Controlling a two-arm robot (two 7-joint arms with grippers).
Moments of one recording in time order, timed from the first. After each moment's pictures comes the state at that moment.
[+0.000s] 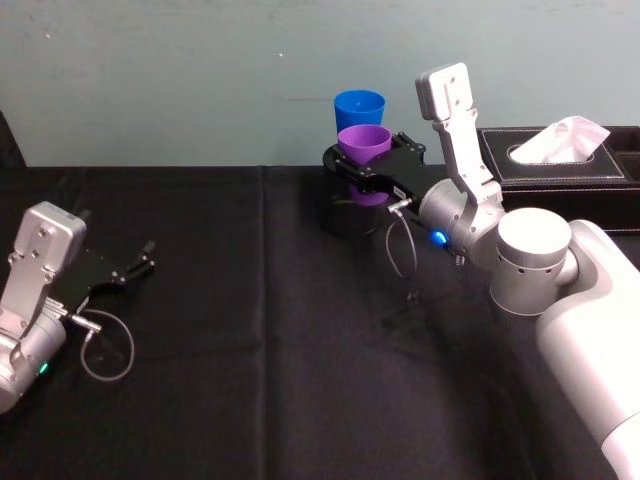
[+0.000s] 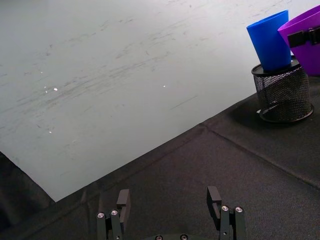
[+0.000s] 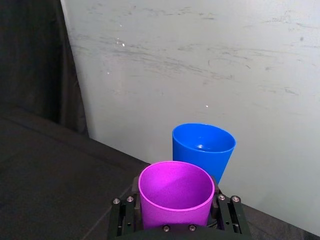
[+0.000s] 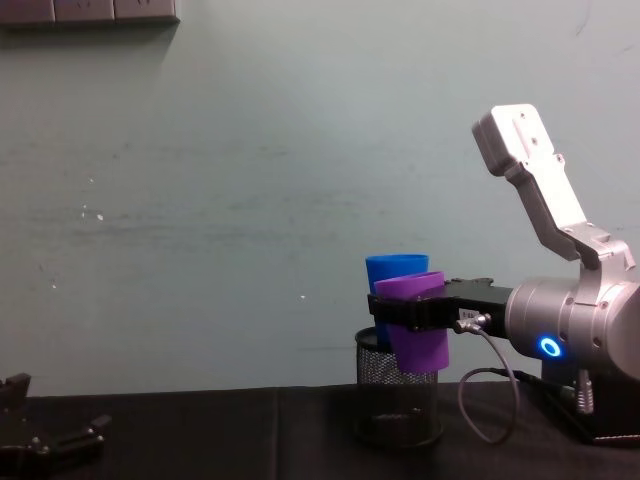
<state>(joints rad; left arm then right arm) -0.20 0.60 0.45 -1.41 -0.25 -0.12 0.03 0.59 0.11 -0.35 -1.05 0.15 0.08 0.28</state>
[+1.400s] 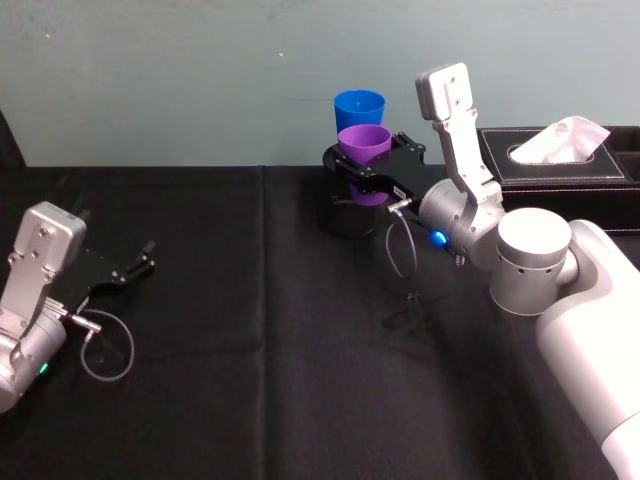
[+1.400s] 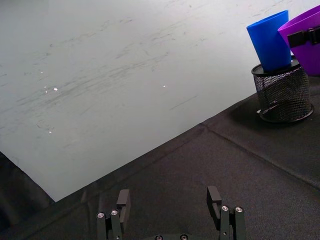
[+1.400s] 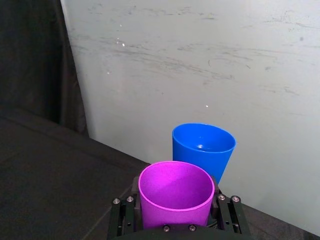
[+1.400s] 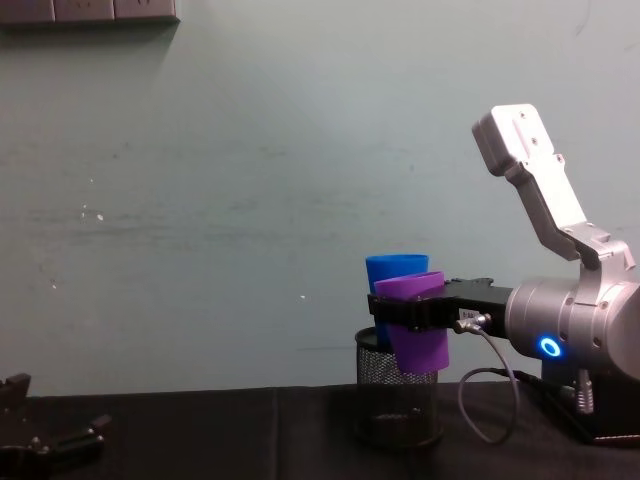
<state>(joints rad) -0.20 0.60 0.45 -1.41 -0.25 -0.12 0.03 0.59 0.11 -0.35 -1.05 0.15 0.08 0.28</state>
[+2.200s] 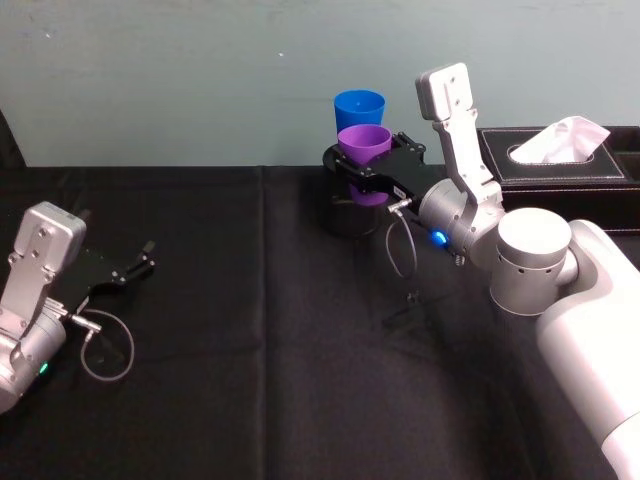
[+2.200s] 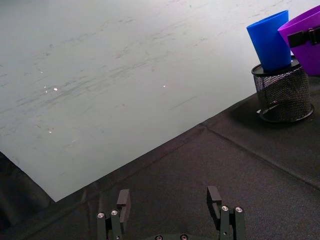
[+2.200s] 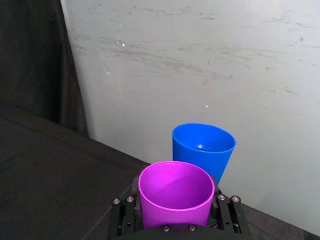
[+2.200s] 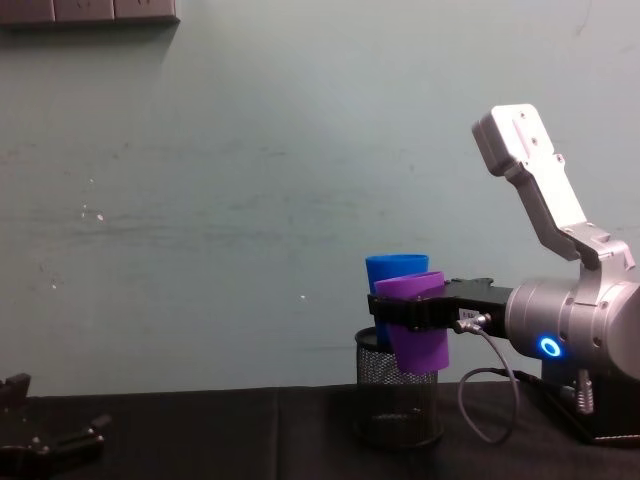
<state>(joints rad) -0.20 0.60 0.45 -1.41 -0.25 -0.12 0.03 0.59 0.11 -0.35 -1.05 0.15 0.08 0.28</state>
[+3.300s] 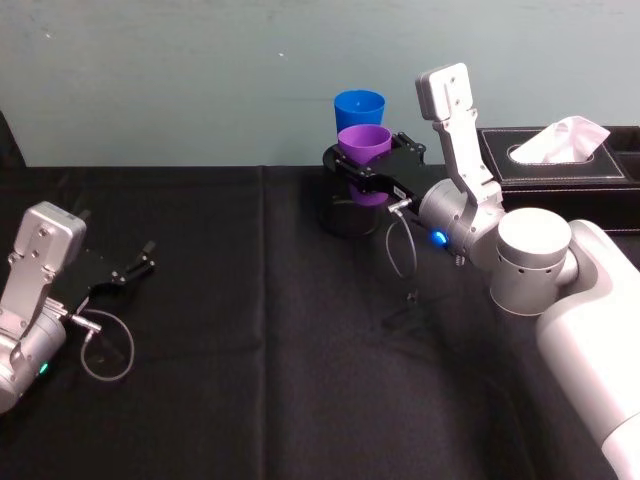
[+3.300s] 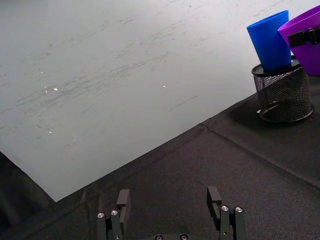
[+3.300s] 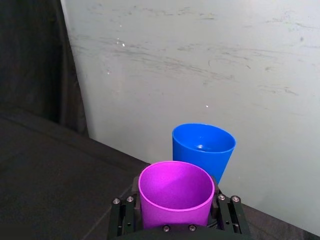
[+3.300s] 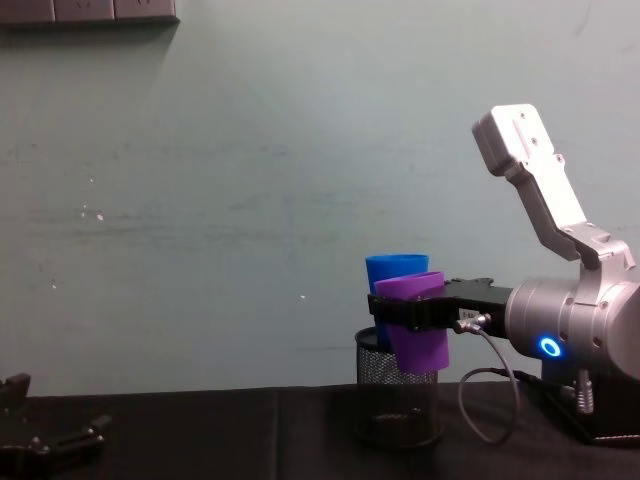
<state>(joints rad) -0.20 0.60 0.45 -1.41 -0.25 -0.12 0.03 0.59 0.11 -0.35 -1.05 0.15 0.08 0.28</state>
